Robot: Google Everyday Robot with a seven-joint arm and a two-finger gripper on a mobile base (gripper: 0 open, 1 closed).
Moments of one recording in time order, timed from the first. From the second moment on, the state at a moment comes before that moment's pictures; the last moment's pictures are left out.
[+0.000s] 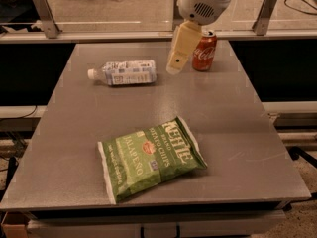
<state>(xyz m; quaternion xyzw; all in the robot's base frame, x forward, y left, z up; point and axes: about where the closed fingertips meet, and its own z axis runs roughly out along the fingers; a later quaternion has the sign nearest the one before) 0.592 -0.052 0.998 -0.65 0.71 -0.02 0.28</state>
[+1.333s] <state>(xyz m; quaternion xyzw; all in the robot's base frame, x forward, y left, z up) 0.680 0.075 0.890 -0.58 0.77 0.14 0.23</state>
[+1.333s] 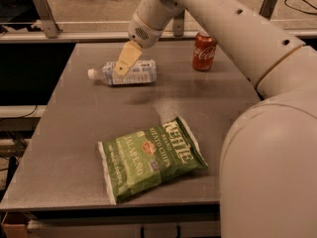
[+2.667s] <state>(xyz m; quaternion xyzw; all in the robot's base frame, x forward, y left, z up) 0.674 0.090 0.852 -0.57 0.76 0.18 0.24</state>
